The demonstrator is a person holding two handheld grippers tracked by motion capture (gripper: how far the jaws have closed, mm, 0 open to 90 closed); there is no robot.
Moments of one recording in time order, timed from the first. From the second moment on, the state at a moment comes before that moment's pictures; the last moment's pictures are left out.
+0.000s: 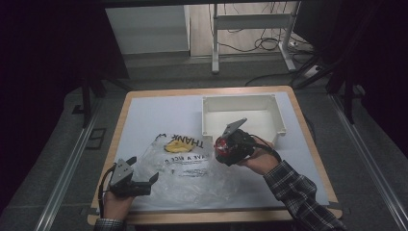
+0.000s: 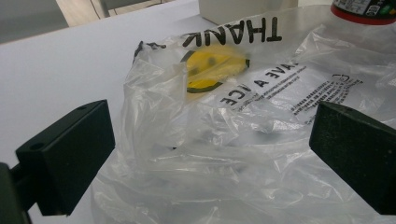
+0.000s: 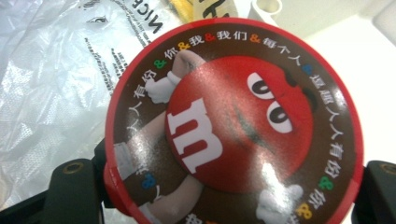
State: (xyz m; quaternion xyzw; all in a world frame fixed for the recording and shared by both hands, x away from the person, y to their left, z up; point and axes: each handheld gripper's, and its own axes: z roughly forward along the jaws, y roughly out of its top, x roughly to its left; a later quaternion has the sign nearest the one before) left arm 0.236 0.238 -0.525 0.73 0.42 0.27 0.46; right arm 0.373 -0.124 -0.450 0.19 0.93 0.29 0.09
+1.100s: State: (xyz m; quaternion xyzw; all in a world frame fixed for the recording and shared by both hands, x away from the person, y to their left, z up) left arm 0.236 0.237 -0.525 0.74 0.42 0.27 0.46; right arm 0.413 -0.139 -0.442 0.20 0.93 0.30 0.10
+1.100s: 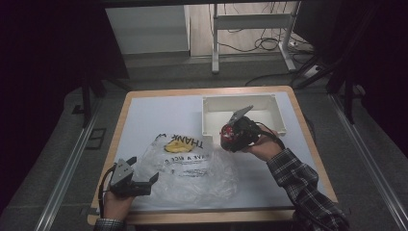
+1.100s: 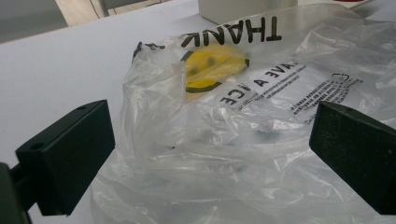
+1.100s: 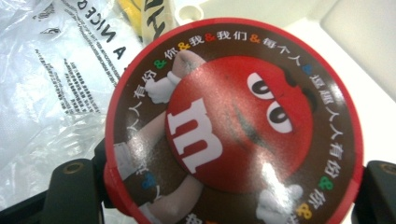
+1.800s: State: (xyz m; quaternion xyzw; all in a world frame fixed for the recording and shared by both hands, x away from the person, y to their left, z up) left arm 0.236 0.238 -0.525 0.74 0.42 0.27 0.46; right arm 0.439 -0.135 -0.444 0.20 0.93 0.30 0.10
